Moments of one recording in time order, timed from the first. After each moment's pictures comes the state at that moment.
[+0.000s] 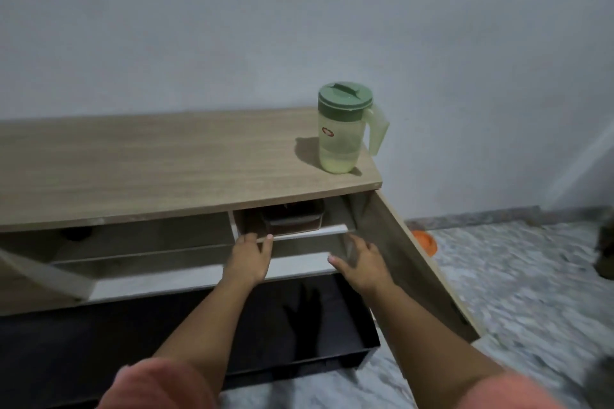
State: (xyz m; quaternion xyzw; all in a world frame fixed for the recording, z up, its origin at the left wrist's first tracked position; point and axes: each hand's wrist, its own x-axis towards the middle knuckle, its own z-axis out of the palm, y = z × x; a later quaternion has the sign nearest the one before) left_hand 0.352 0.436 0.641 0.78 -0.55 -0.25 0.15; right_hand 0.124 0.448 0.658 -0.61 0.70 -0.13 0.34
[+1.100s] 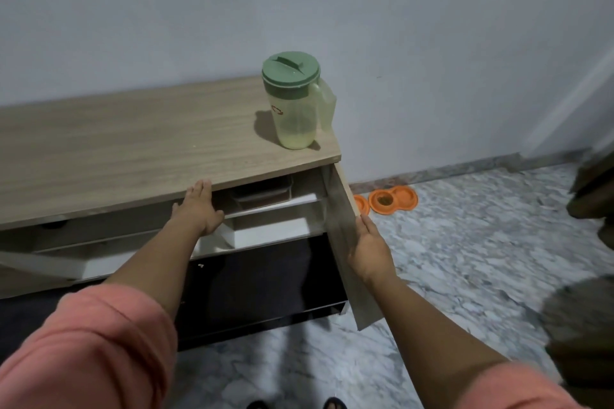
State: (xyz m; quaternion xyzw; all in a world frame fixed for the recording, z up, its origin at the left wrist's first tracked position) left_hand 0.360 0.388 0.705 0.77 -0.60 -0.20 -0.10; right_hand 0.048 0.469 0.680 -0.60 0.73 -0.11 0.30
